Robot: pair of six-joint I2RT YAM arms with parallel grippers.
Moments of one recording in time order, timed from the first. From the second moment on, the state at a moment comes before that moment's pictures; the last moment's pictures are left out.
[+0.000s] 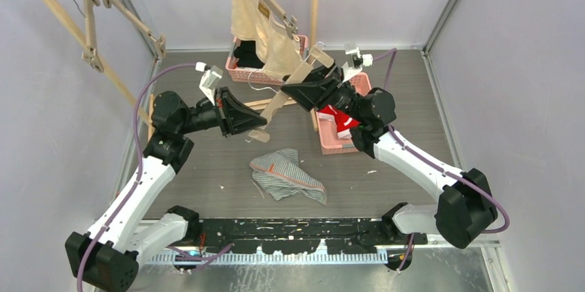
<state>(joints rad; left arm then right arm) -0.33 0.95 0.84 0.30 1.02 -0.64 0.60 1.28 0.89 1.05 -0.58 0.81</state>
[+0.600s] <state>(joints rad) -0.34 0.76 1.09 -0.29 0.75 -0.44 0.68 1.24 0.89 0.79 -0.56 0.55</state>
